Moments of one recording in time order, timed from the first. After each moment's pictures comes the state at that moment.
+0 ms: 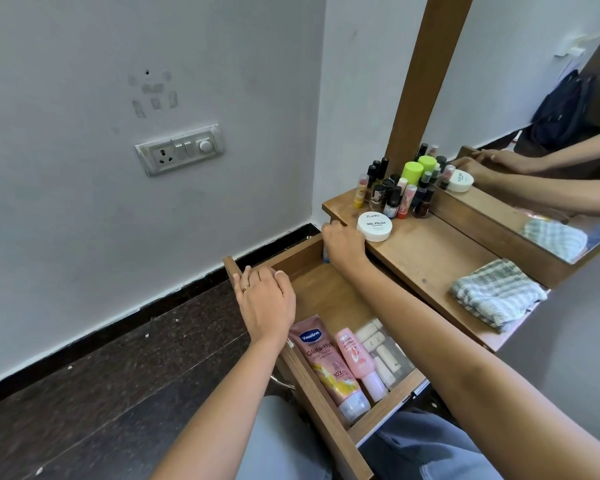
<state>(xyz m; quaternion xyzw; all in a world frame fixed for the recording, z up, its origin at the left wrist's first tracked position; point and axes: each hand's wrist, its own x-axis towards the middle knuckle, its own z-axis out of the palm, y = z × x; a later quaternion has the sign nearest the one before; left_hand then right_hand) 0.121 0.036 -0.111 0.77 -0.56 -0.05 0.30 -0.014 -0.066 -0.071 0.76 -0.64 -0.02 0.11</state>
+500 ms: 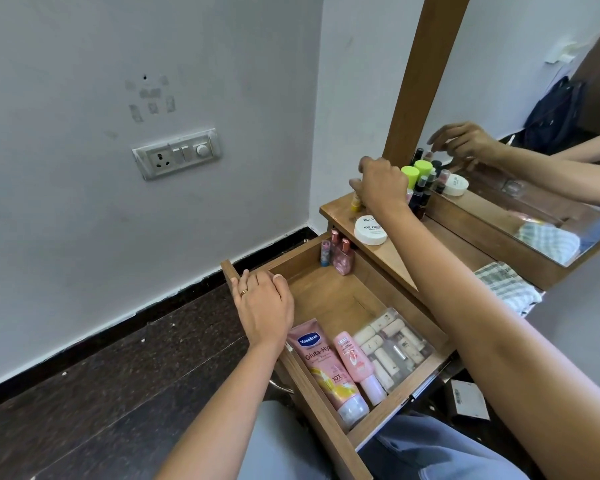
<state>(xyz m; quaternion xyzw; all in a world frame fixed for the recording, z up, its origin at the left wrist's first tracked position) 0.120 0.035 -0.112 0.76 -0.56 -0.05 0.31 -0.062 -0.112 0.023 0.68 -0.71 0.16 0.10</state>
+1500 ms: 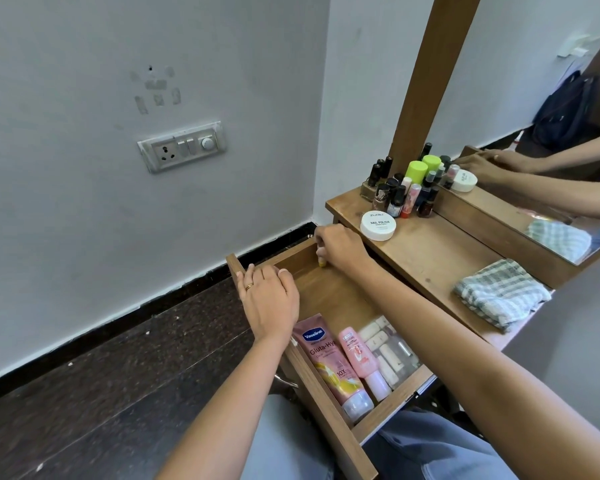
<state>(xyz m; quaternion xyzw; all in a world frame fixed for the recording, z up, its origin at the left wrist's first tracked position) 0.121 0.037 -0.110 0.77 -0.56 -0.05 0.31 -0.014 -0.075 -0.077 0.79 -0.60 0.10 -0.08</state>
